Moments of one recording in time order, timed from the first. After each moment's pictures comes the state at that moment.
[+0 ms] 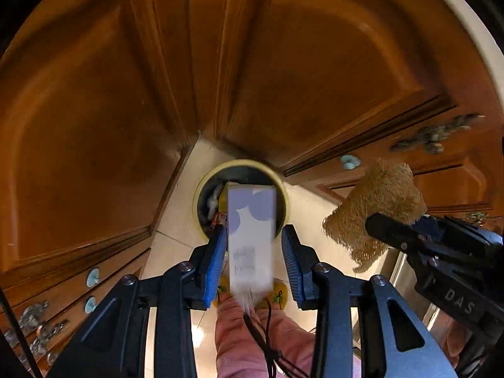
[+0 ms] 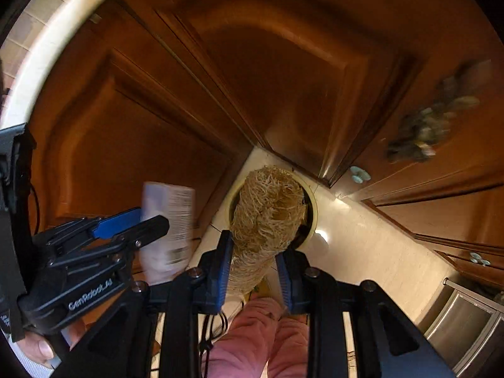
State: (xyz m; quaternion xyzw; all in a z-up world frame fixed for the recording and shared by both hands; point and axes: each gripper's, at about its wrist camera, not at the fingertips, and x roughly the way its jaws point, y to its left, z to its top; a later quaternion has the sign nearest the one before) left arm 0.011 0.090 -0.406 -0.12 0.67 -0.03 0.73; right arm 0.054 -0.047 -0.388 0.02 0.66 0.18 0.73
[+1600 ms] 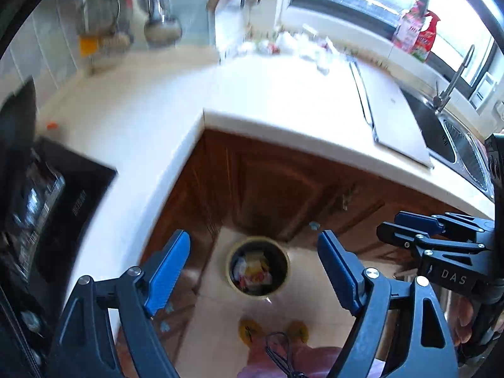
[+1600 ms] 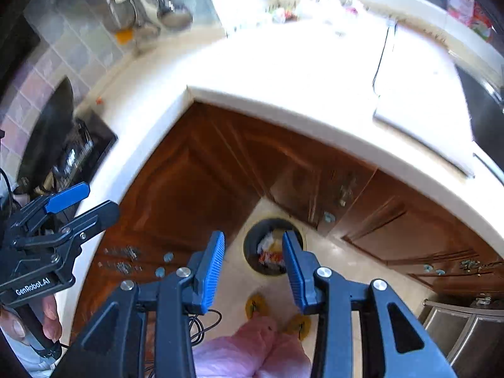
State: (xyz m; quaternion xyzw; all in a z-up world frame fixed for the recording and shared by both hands) left arm -0.049 0.085 -0.119 -0.01 0.49 -0.03 0.87; right arm -0.021 -0.089 -0.144 0.03 0.53 0.19 0.83
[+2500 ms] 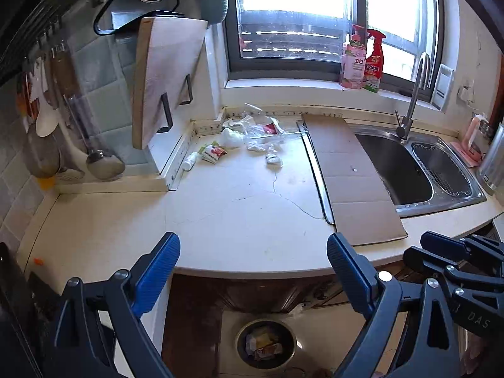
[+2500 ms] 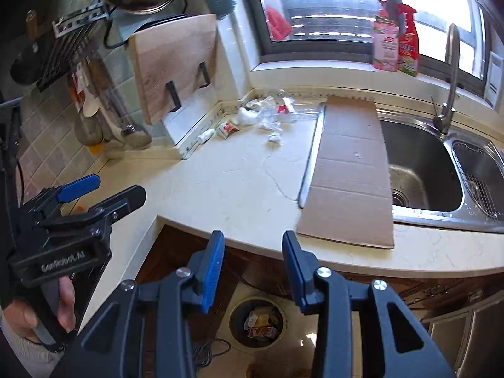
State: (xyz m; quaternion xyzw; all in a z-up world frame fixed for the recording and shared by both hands) left arm 0.067 0.006 -0.024 0.07 0.38 -0.12 0.92; right arm 0.002 -0.153 -0.052 0.10 0.39 0.06 0.91
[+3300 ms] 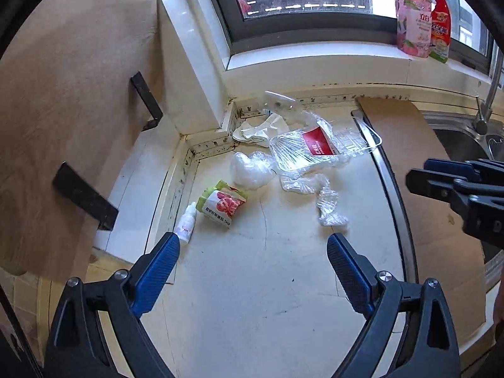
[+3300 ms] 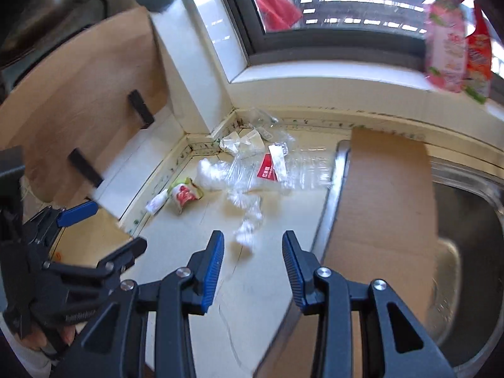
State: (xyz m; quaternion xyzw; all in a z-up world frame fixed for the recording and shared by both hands) left arm 0.359 -0.066 -0.100 0.16 0.45 -0.06 0.88; right arm 0.341 -0.206 -0.097 0.11 0.43 0.13 0.88
